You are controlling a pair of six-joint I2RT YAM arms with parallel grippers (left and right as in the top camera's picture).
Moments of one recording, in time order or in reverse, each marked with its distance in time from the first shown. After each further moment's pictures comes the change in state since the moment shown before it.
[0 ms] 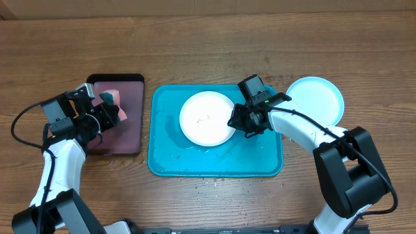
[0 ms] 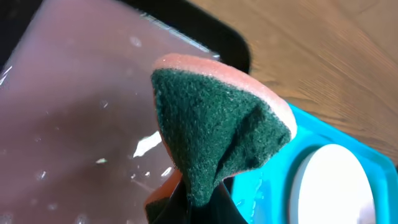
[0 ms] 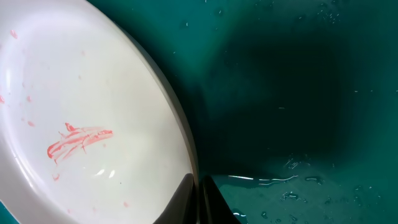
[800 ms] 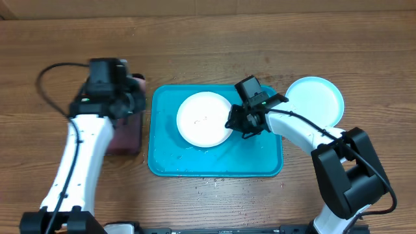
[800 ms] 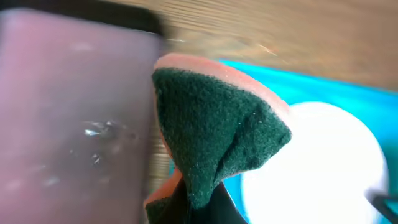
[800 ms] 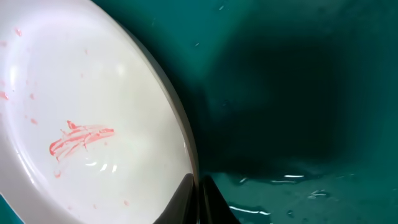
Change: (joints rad) left arm -0.470 -0.001 0.351 -0.447 -0.442 -0.056; right arm 0.039 0.000 -0.001 0.019 0.002 0.000
